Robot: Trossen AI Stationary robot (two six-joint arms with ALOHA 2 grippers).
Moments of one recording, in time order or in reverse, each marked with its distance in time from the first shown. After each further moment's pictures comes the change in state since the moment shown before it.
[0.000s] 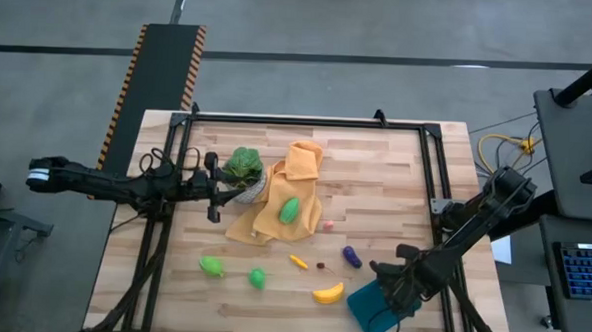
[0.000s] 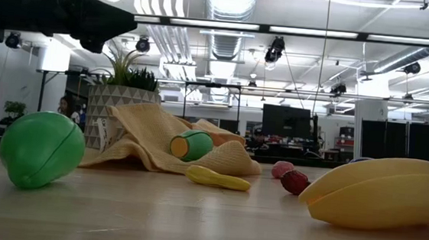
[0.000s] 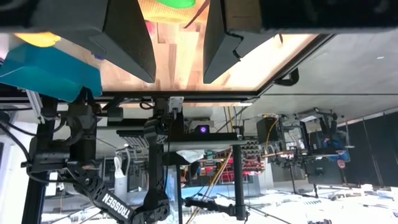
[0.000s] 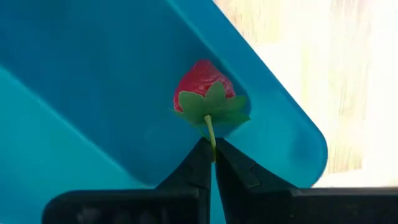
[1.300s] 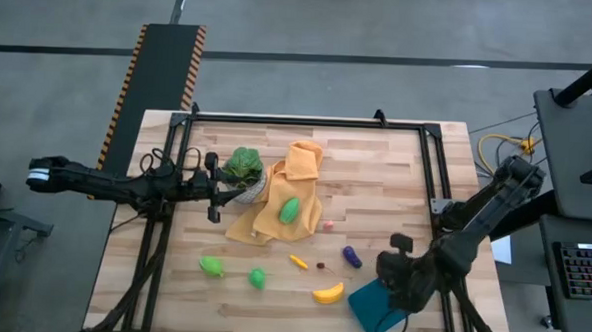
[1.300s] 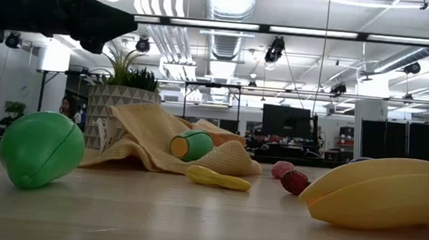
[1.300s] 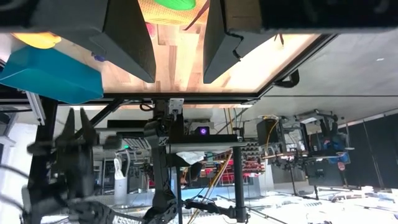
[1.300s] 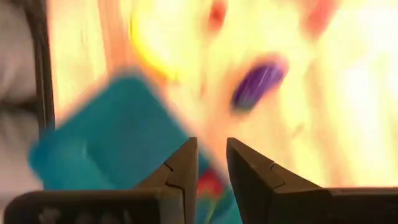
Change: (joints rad) left arm 0.000 0.002 0.000 -0.002 0.000 -0.002; right arm -0.002 -0.171 0.157 -0.039 0.388 -0.090
